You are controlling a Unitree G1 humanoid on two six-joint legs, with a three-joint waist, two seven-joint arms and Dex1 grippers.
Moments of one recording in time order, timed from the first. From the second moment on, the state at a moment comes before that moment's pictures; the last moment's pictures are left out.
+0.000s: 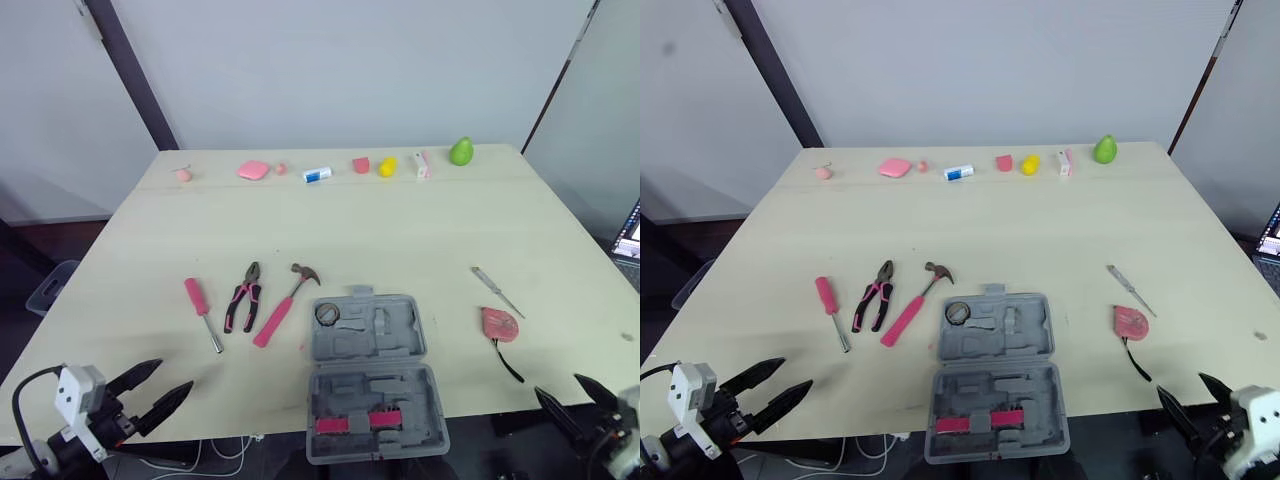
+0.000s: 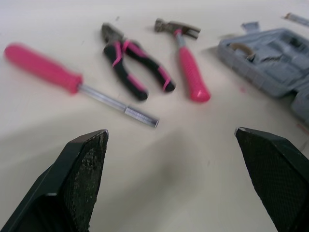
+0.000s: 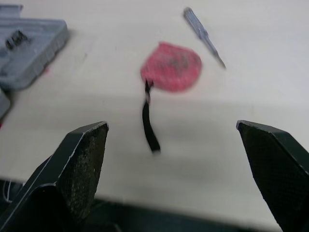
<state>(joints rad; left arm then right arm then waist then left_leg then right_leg) 0.36 0.64 0.54 0.23 -0.57 -0.04 -1.18 0.56 -0.36 -0.52 -0.14 0.45 0.02 0.82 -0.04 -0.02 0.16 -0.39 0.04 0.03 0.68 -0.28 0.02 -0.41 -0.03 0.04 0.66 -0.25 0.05</state>
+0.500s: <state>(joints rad) 0.26 0.63 0.50 0.19 -0.55 0.00 -1.11 0.47 -0.47 -0.49 -0.20 0.54 0.07 0.85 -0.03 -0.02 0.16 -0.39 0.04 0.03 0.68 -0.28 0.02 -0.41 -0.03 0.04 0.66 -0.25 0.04</state>
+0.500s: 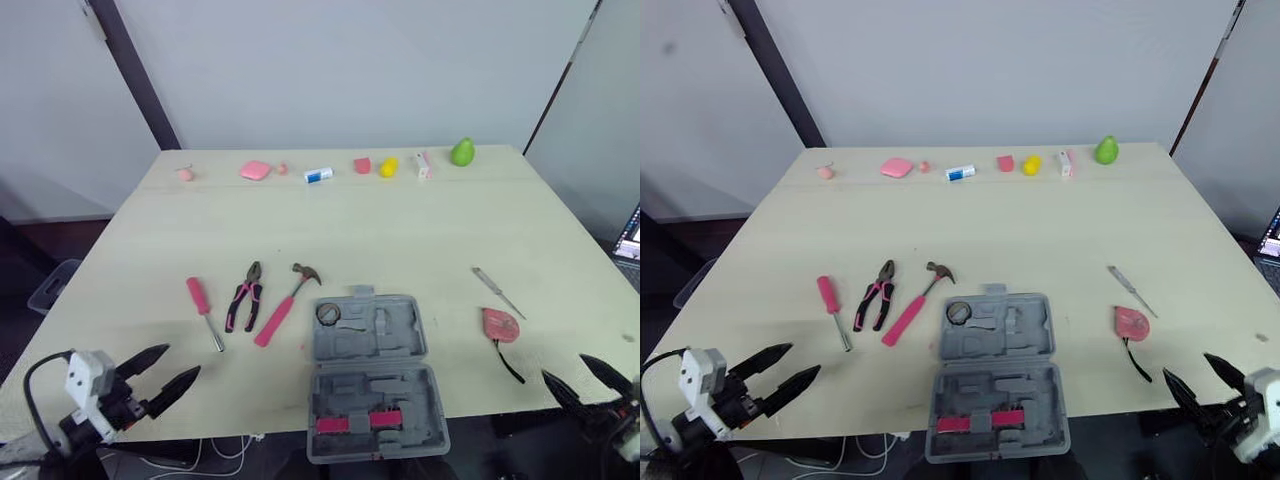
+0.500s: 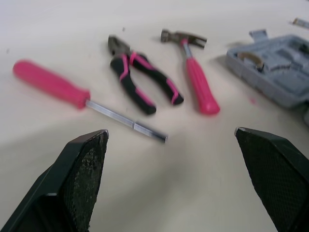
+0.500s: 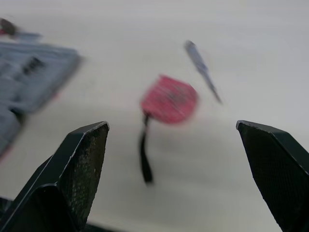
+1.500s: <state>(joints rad) -0.01 0.79 0.18 -0.23 -0.59 0.19 -1.26 0.23 -0.60 -0.25 -0.24 0.38 0.24 0.74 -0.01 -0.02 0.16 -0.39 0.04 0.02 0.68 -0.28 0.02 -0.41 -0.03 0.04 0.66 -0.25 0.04</state>
